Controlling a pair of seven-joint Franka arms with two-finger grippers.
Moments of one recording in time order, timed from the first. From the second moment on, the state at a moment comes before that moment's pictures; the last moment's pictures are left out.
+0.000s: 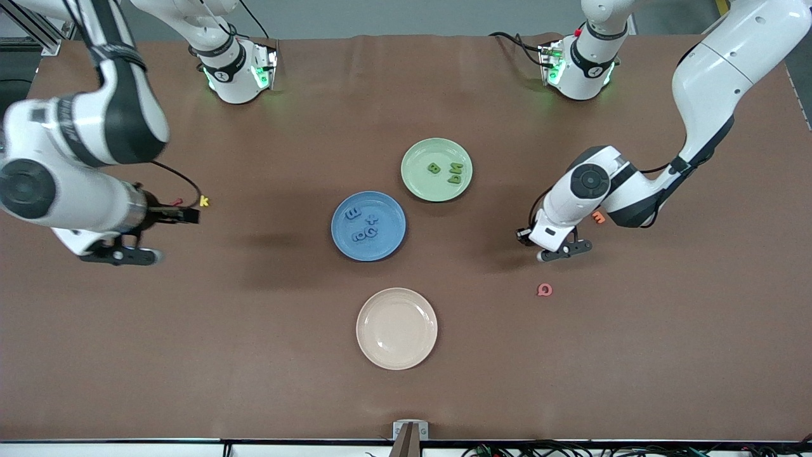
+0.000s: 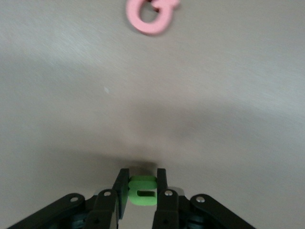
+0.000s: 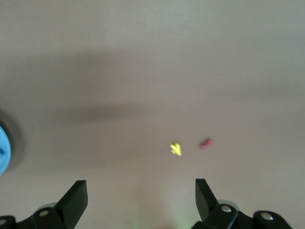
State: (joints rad) left arm 0.56 0.71 -0.95 -2.14 0.83 2.42 -1.19; right arm -0.10 0.24 0.21 -1.61 -0.12 1.55 0.18
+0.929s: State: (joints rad) left arm 0.15 0.71 -1.06 -2.02 0.72 2.25 -1.65; right arm -0.15 0.23 0.21 -1.33 -0.11 1.34 0.15
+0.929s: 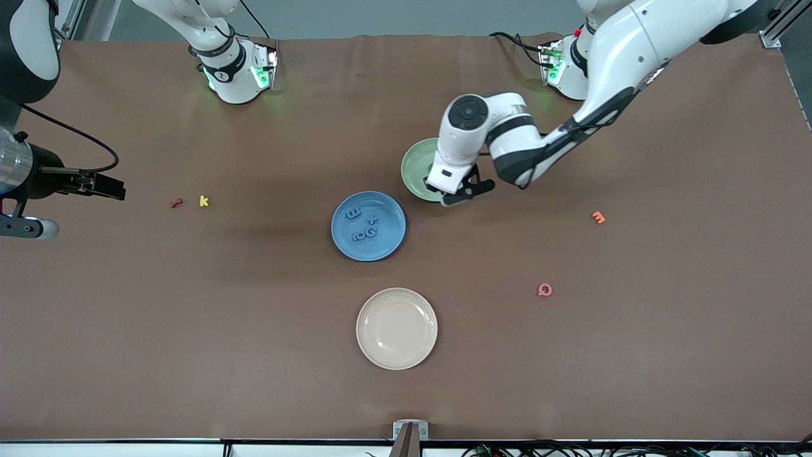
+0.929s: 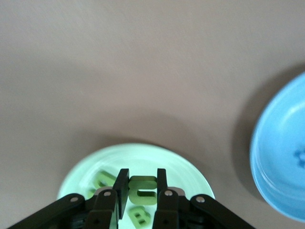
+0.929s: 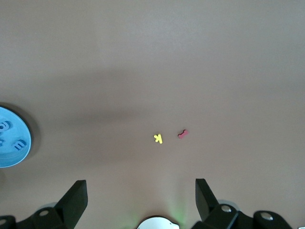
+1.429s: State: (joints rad) left arm -0.09 0.72 -0.92 -2.01 0.71 2.25 -1.73; right arm -0.15 0.21 0.23 -1.32 -0.06 1.26 0.15
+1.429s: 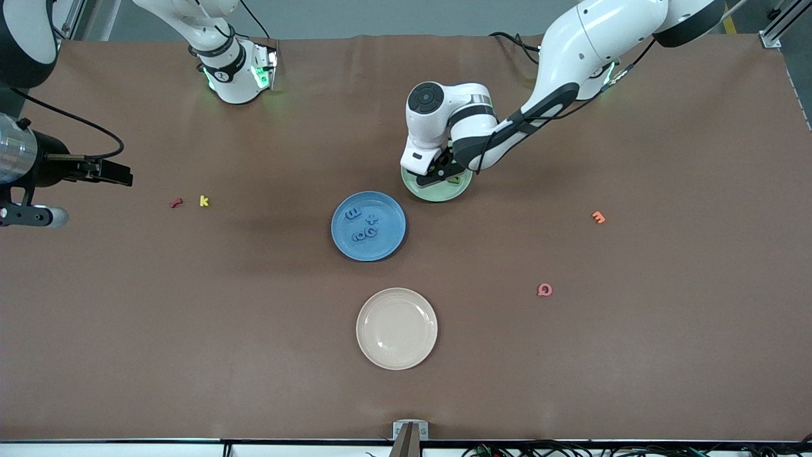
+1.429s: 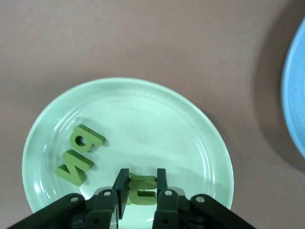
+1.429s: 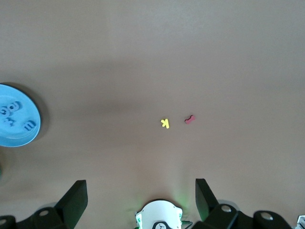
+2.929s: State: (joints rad) left arm 0.02 0.73 -0.96 -1.92 0.68 2.27 -1.69; right arm 0.00 -0.04 0.00 -1.52 0.00 1.34 0.03
